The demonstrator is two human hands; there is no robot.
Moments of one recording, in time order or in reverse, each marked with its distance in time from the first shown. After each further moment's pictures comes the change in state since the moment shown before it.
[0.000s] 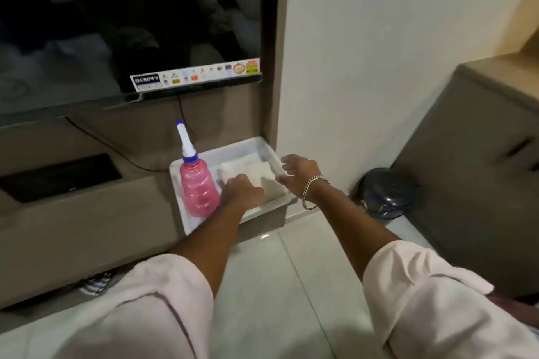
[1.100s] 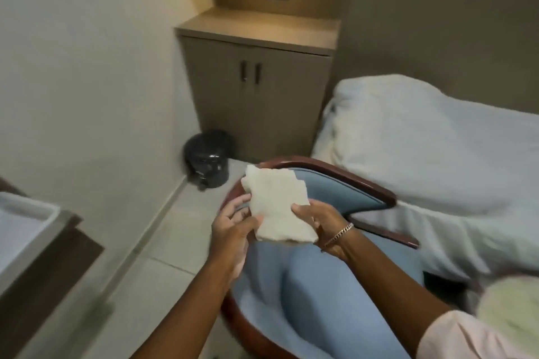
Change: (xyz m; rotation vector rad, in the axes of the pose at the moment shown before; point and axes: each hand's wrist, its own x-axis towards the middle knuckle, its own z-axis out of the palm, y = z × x) left_hand -0.329 0.105 0.257 -0.939 -0.836 0.314; right_hand -0.456 0.255 -0.137 1.349 0.589 0.556
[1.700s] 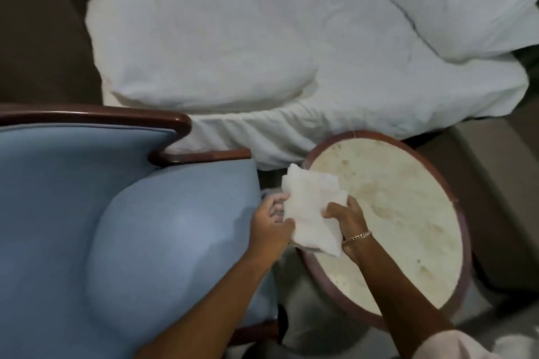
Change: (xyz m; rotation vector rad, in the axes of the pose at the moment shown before) left_hand -0.077 -0.362 0.338 0.535 -0.622 -0.315; right_hand -0.164 0.110 -0.456 0.215 0.953 -0.064
